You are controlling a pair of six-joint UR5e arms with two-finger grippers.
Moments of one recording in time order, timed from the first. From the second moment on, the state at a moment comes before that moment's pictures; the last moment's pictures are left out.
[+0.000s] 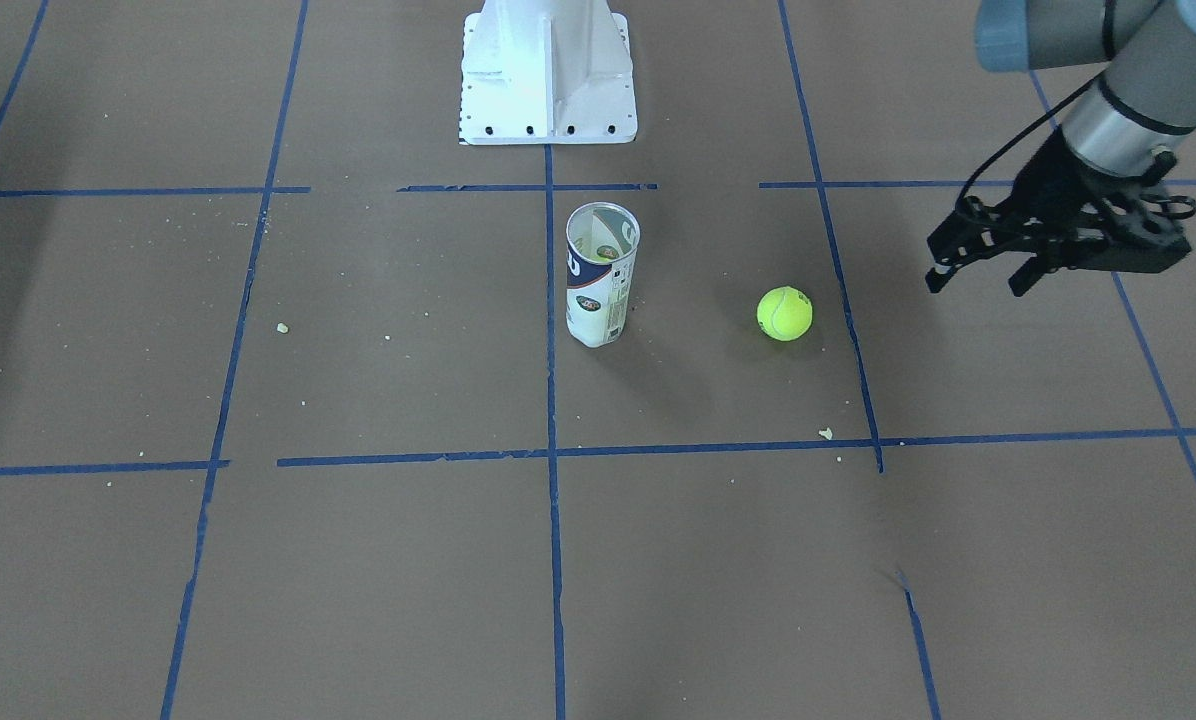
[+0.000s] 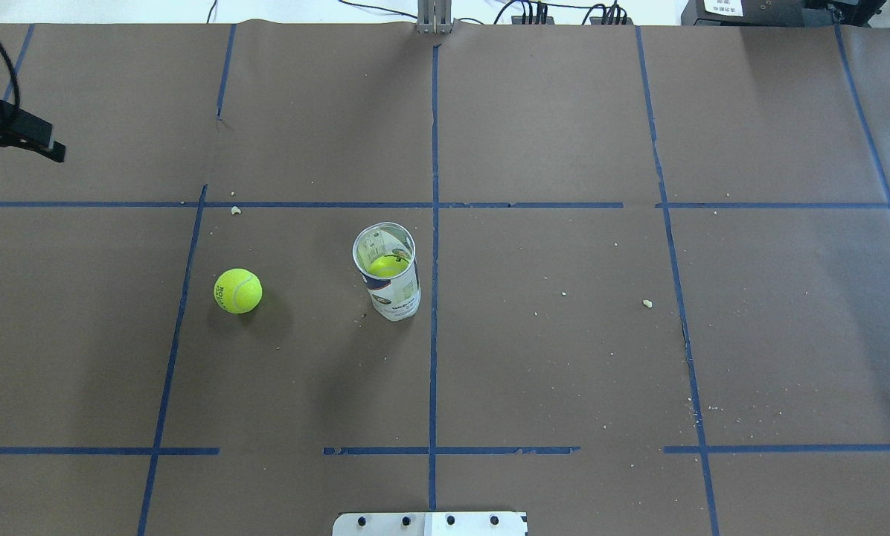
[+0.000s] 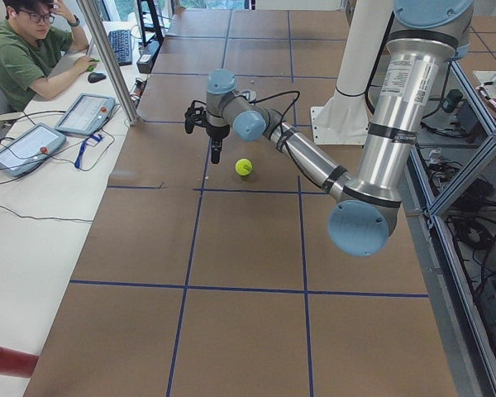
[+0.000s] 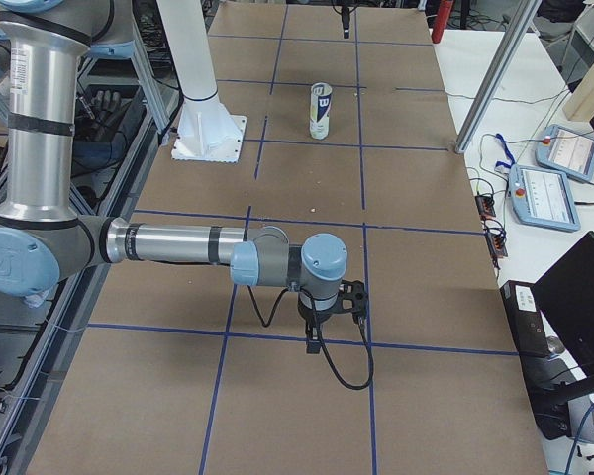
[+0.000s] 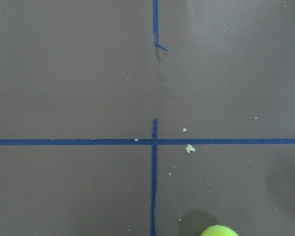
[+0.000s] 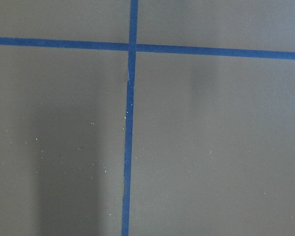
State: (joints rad) left arm -0.98 -1.82 -1.98 -1.67 -2.16 -0.93; right arm 1.54 -1.71 1.70 -1.58 2.29 -0.01
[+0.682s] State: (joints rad) left arm -0.73 -1.89 -1.92 -1.68 -1.97 -1.13; right arm 1.54 -1.71 1.70 -1.58 2.29 -0.01
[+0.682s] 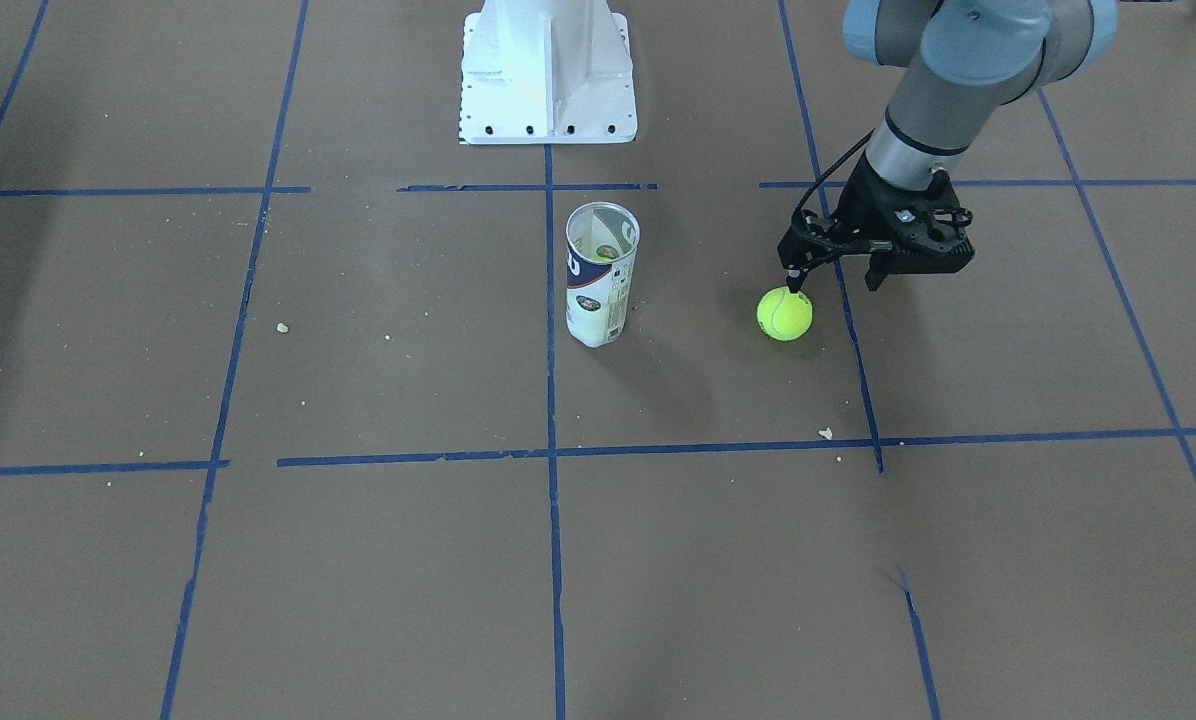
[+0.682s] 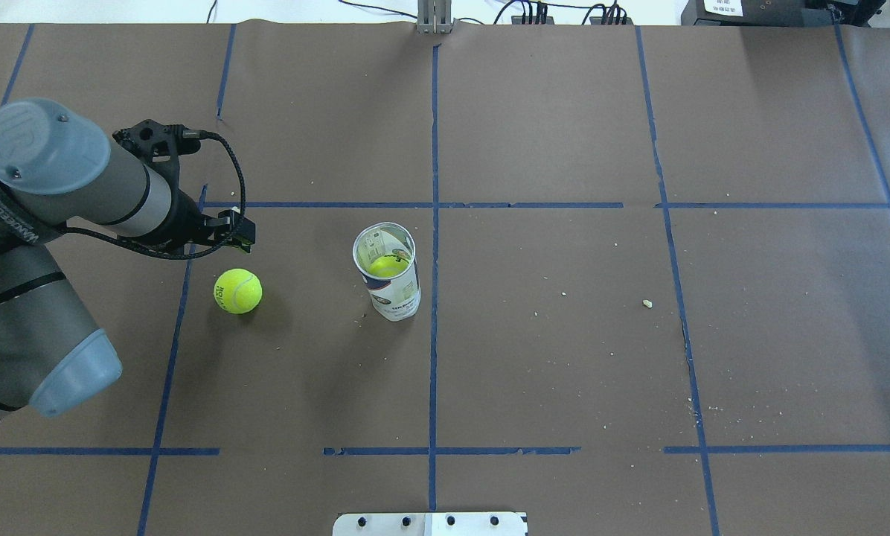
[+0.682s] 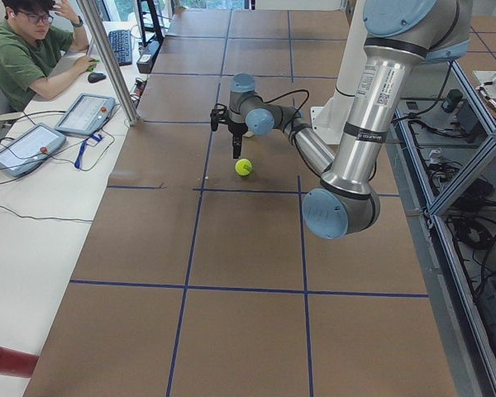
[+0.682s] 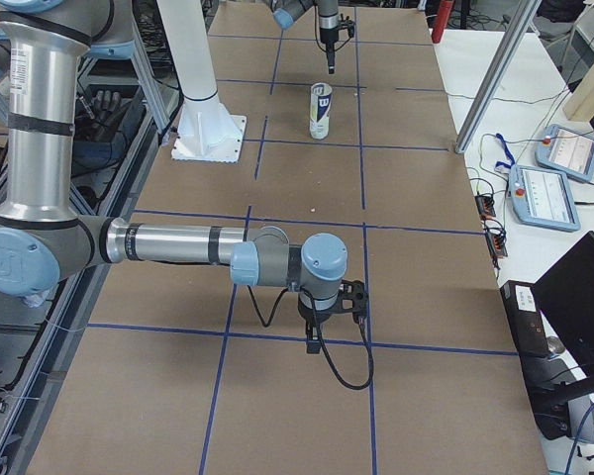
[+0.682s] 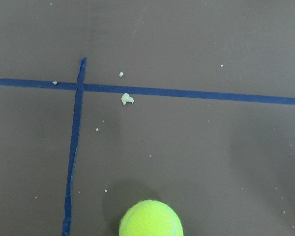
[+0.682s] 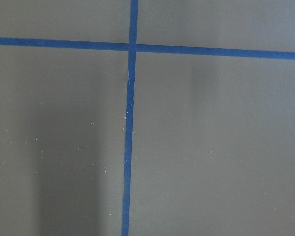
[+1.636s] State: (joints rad) left arm -0.64 -1.89 -1.76 -1.81 -1.89 -1.17; right arm 1.54 -1.71 1.70 -1.58 2.29 -0.01
